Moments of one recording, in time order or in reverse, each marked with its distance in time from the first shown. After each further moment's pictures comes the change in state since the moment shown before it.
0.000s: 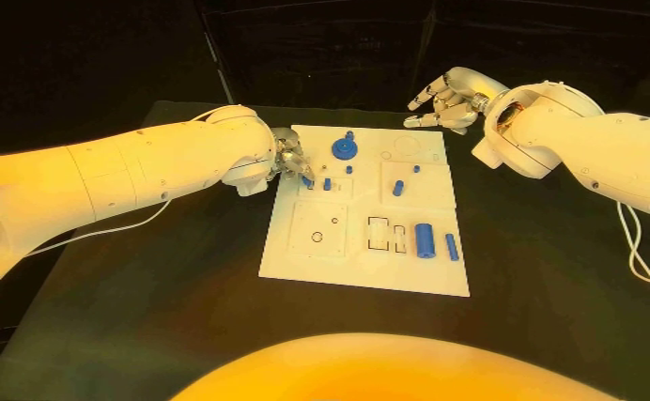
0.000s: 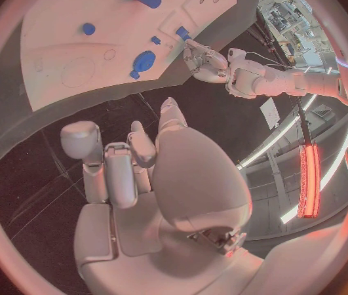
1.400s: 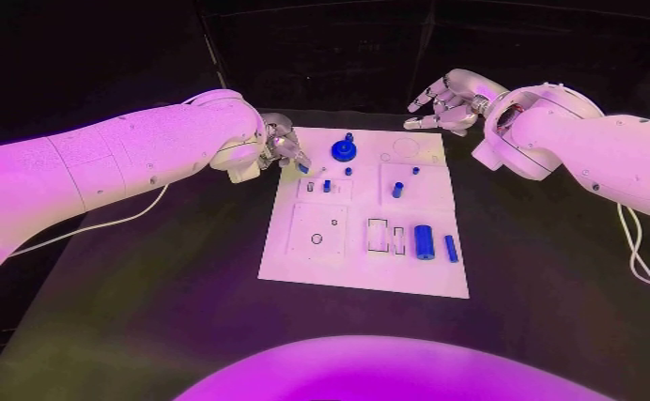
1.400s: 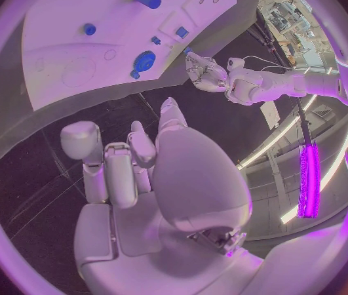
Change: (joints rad) left arm 0.019 -0.015 0.045 -0.039 0.045 0.049 0.050; left_hand 0.036 0.026 -0.064 0.017 -0.004 0.000 0.007 -0.053 -0.026 -0.006 0.002 -0.007 -0.005 -0.003 0.011 0.000 0.000 0.000 -0.003 0.003 -0.001 -0.003; right arm 0.001 -0.007 0.000 0.007 0.000 -0.001 -0.002; right_hand 0.000 0.000 0.000 0.000 -0.004 0.000 0.000 0.000 0.000 0.004 0.004 0.000 0.002 0.000 0.000 0.000 0.000 0.000 0.000 0.000 0.004 0.003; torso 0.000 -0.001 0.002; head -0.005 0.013
